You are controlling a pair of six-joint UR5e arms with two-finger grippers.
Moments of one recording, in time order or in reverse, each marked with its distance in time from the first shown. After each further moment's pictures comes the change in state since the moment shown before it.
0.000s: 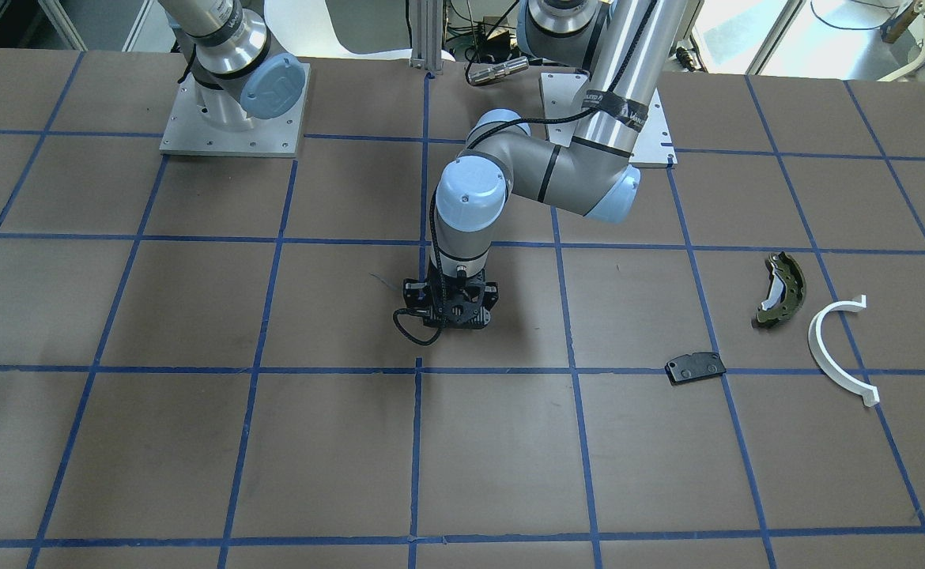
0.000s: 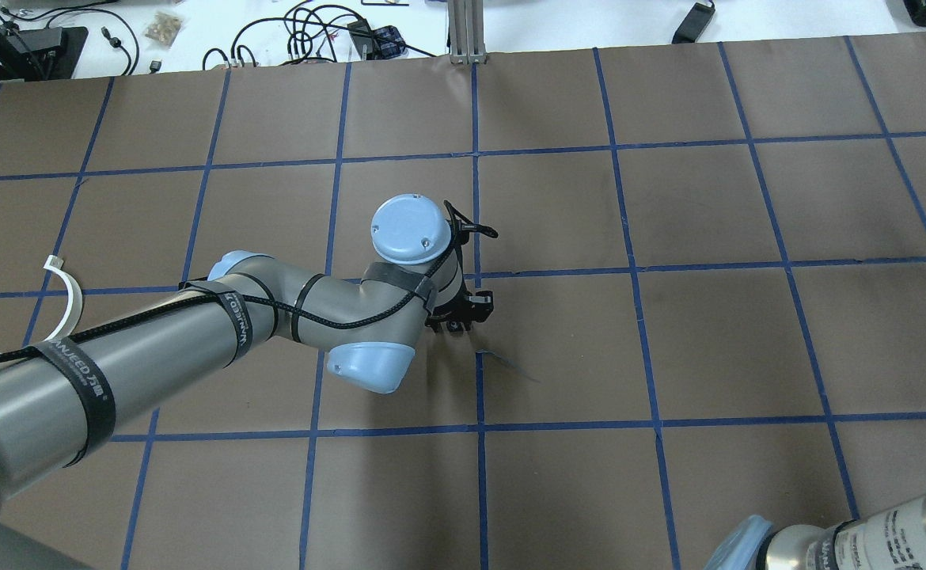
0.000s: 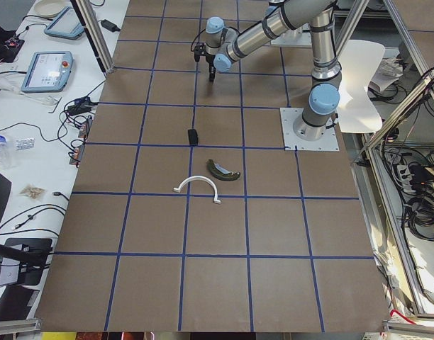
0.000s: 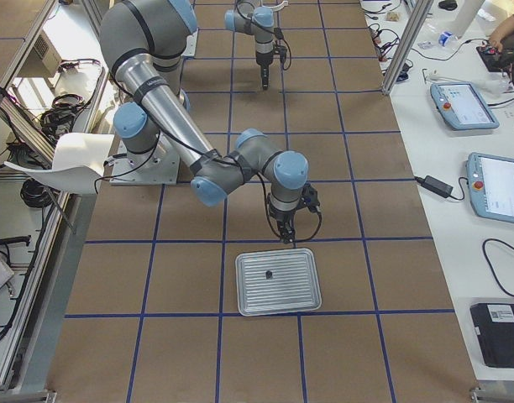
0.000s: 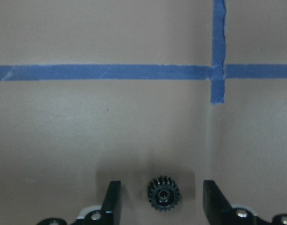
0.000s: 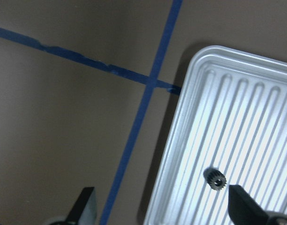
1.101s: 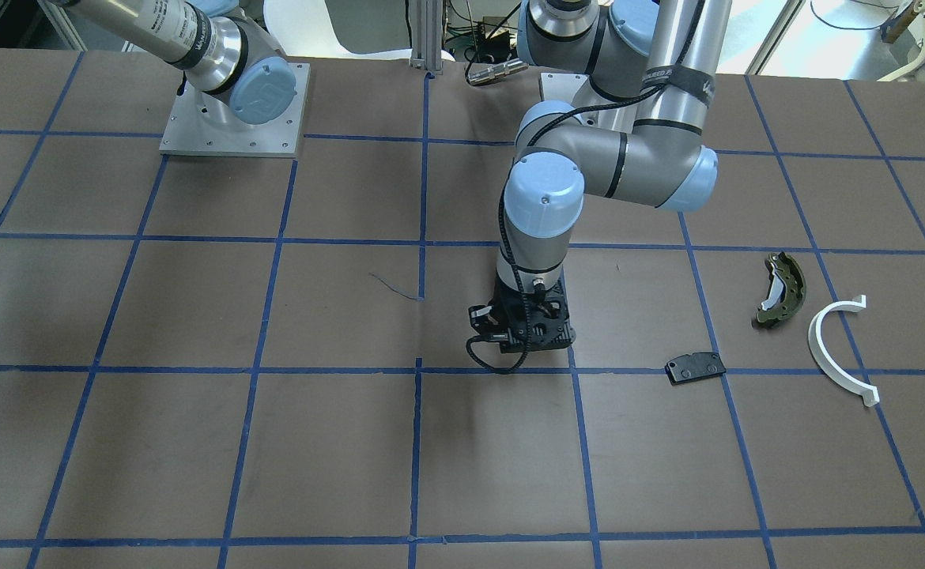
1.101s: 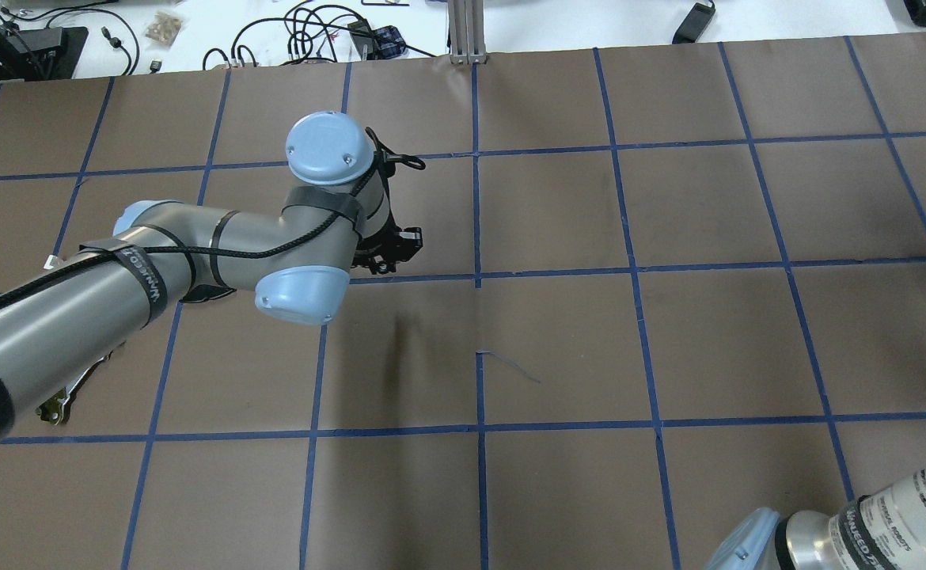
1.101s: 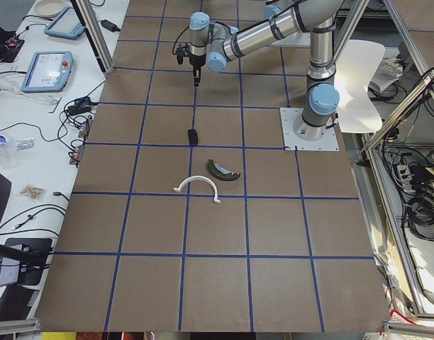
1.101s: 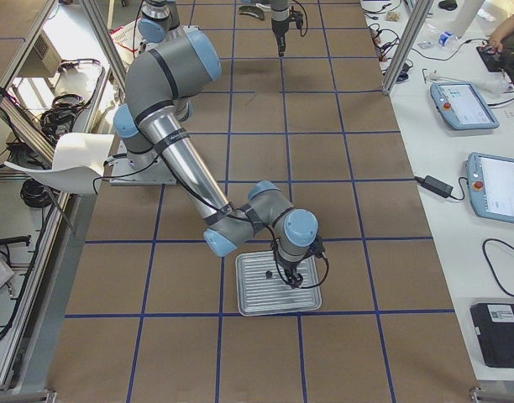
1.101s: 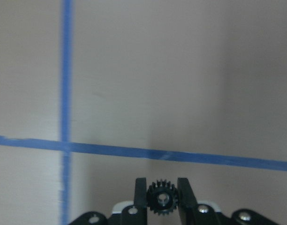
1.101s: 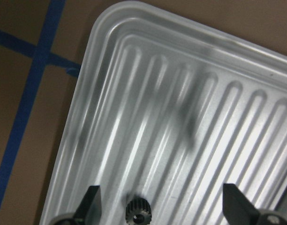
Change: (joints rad) left arm 0.268 0.139 0.082 -0.231 0.136 0.209; right arm -0.043 0.244 -0.164 -0.039 -0.024 -0.122
